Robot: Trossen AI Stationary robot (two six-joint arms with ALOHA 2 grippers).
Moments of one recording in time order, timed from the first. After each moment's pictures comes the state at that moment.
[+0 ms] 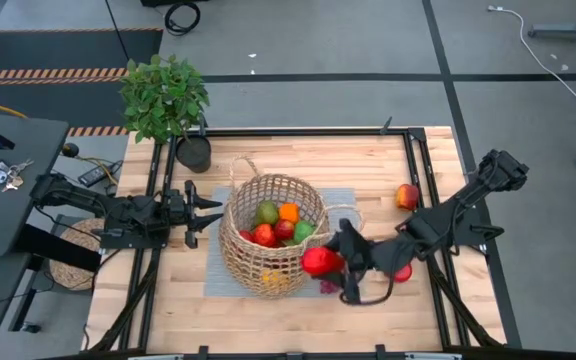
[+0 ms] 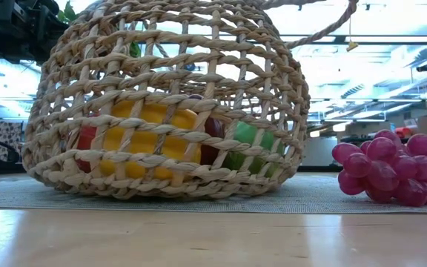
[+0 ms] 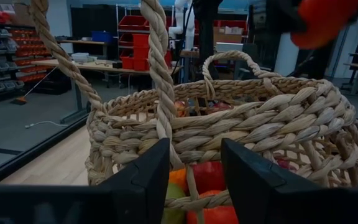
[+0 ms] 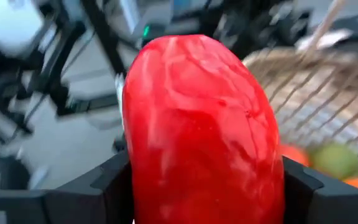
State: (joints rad) left arm -0.27 0.34 0.07 0.32 -0.43 -0.04; right arm 0.59 1.40 1.18 -0.17 0.50 0.44
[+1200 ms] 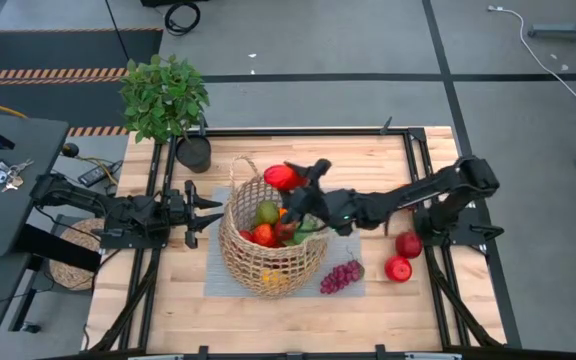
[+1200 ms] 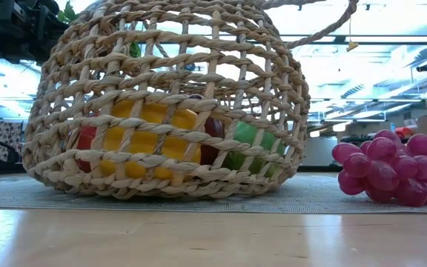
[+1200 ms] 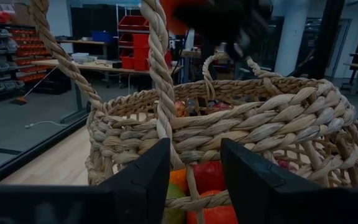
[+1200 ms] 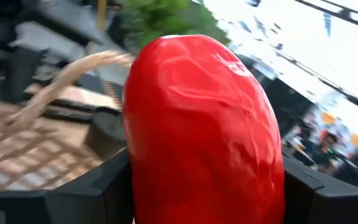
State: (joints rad) left arm -0.27 0.34 0.07 0.32 -0.43 -0.04; right arm 0.21 1.67 1.20 0.47 0.93 -0.61
